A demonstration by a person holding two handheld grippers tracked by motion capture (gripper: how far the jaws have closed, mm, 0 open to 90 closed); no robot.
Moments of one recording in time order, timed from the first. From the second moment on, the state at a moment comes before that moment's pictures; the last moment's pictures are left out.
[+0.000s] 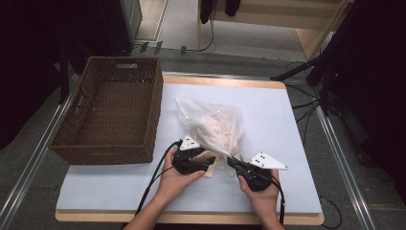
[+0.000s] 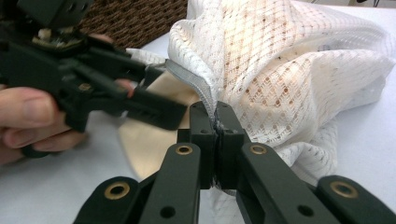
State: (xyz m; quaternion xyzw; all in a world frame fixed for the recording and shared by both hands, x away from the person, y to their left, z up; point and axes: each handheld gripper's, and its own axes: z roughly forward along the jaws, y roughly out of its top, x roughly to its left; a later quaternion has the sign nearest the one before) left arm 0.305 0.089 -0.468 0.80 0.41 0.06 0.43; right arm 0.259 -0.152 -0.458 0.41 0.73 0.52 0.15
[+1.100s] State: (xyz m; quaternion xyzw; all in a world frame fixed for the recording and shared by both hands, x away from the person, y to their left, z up) left arm 0.313 0.102 -0.469 0.77 0.47 0.15 0.40; right arm 0.251 -0.139 -0.463 0.38 0.76 0.50 0.15
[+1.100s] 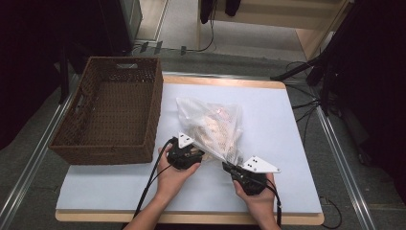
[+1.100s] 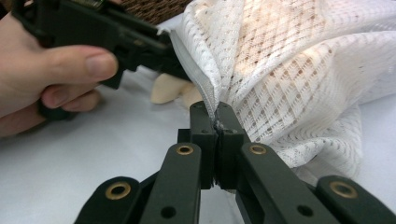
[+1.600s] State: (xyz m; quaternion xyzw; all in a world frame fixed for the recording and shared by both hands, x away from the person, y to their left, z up) left arm 0.328 0.079 -0.472 0.75 0.48 0.12 0.44; right arm 0.253 -0.132 -0.459 0.38 0.75 0.52 0.14
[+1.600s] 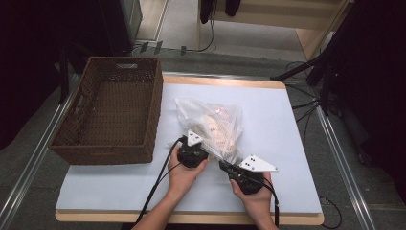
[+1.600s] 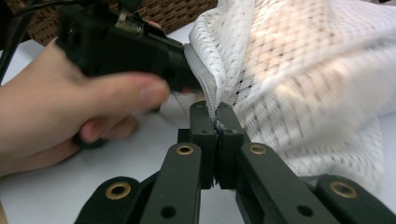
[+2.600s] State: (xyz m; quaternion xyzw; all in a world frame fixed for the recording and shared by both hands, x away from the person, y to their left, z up) left arm 0.323 0.053 -0.470 0.79 0.42 0.14 0.42; right arm 0.255 -0.147 -0.451 0.40 0.73 0.53 0.16
